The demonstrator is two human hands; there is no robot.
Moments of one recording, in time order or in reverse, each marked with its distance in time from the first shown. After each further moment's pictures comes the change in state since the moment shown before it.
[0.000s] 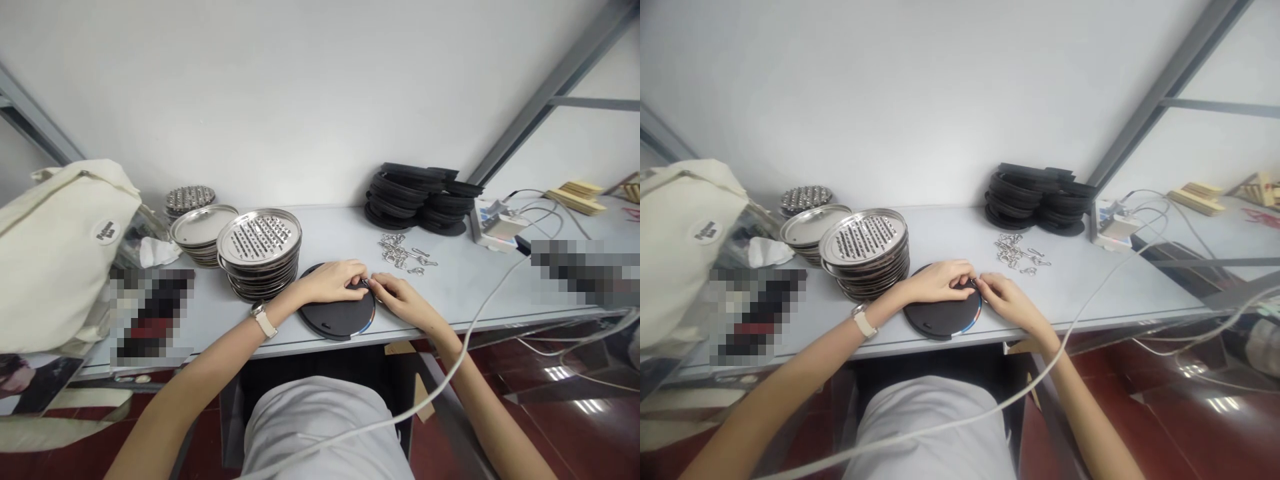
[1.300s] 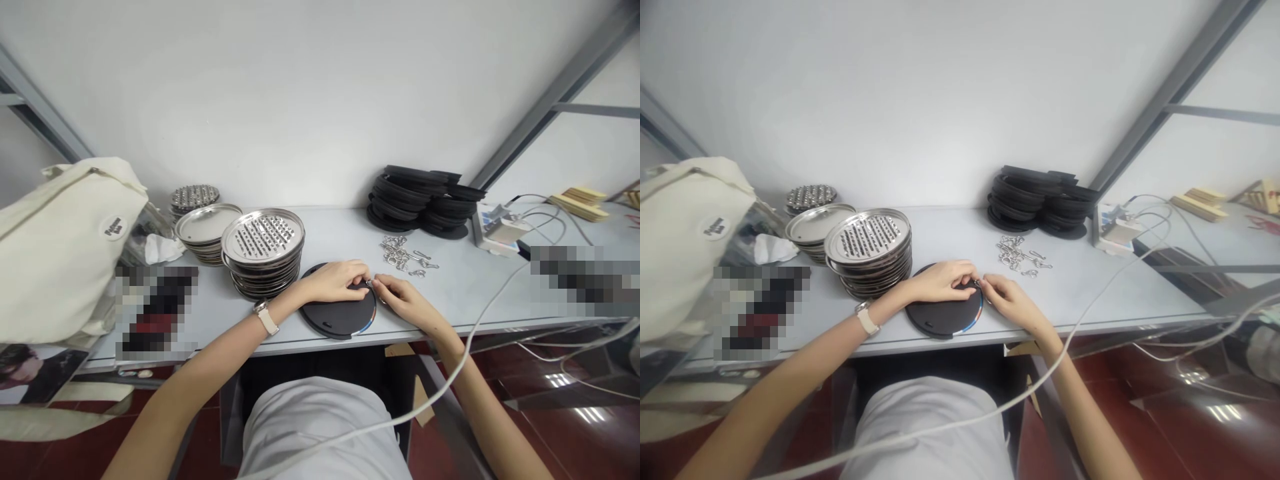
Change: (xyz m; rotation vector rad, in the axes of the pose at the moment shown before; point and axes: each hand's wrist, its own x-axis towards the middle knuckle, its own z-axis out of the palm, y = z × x) left_hand 0.000 -0.001 0.000 0.005 0.001 0.008; right_hand -0.001 -0.001 -0.003 0.074 0.003 0.035
